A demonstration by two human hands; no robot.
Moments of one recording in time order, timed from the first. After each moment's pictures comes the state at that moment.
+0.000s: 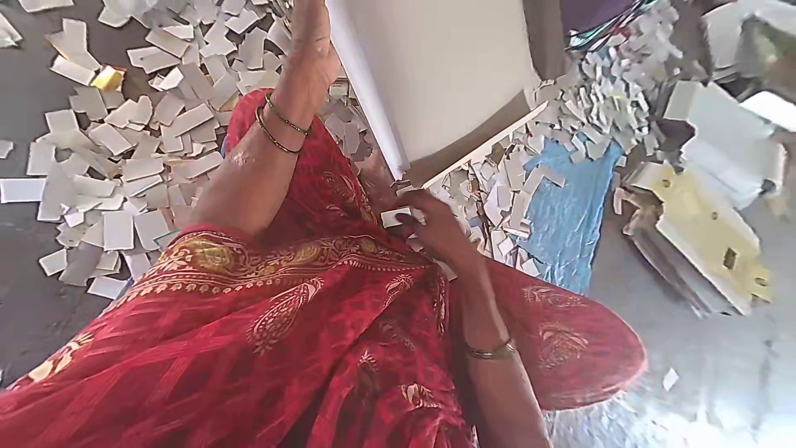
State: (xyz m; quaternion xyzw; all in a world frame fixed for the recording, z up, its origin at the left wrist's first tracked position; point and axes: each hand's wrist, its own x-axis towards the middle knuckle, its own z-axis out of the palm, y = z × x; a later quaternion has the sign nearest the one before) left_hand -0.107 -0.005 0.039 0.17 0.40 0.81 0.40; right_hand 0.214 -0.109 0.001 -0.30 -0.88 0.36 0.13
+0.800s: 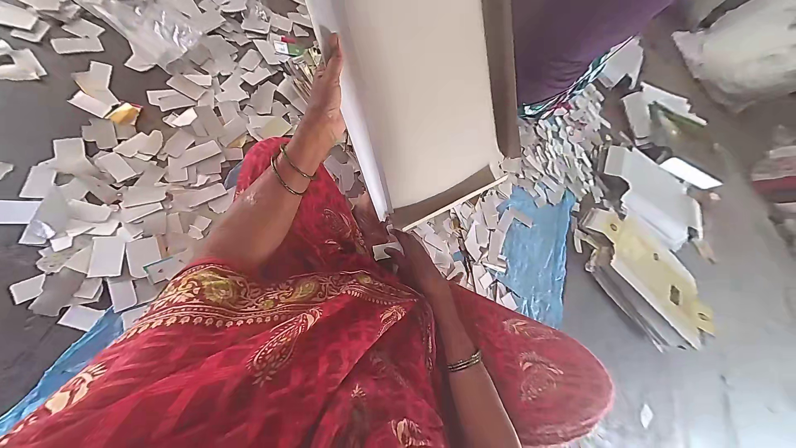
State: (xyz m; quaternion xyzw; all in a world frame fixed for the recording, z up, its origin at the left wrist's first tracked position) left_hand -0.103 -0.013 0.041 0.25 0.40 0.79 0.40; right_hand 0.208 -0.089 -0.055 -0.43 -0.85 0.30 -0.03
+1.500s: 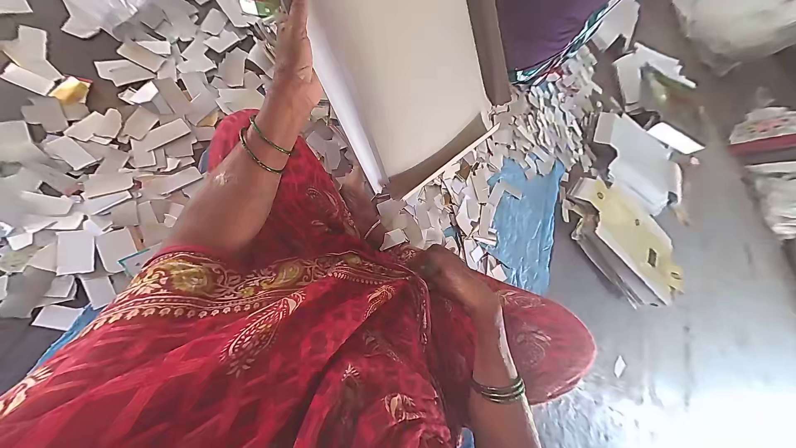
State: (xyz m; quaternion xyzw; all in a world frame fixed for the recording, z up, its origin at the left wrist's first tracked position) left_hand -0.112 -0.004 0.038 0.19 0.37 0.82 0.40; right_hand 0.297 -0.114 -0.001 -0.39 -0.86 0.32 -0.08
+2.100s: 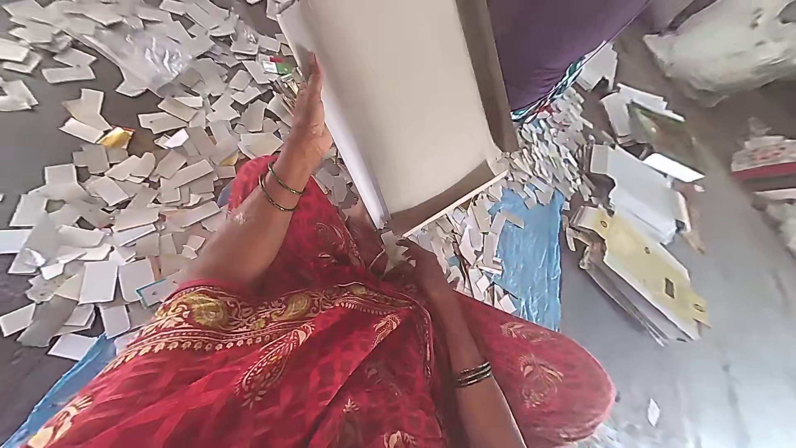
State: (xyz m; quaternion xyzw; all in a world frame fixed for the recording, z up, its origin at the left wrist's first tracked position) left_hand -0.106 -0.013 0.043 0.24 0.35 0.80 0.41; right_hand 0.232 -0.082 -0.044 -0.49 -0.81 0.32 0.02
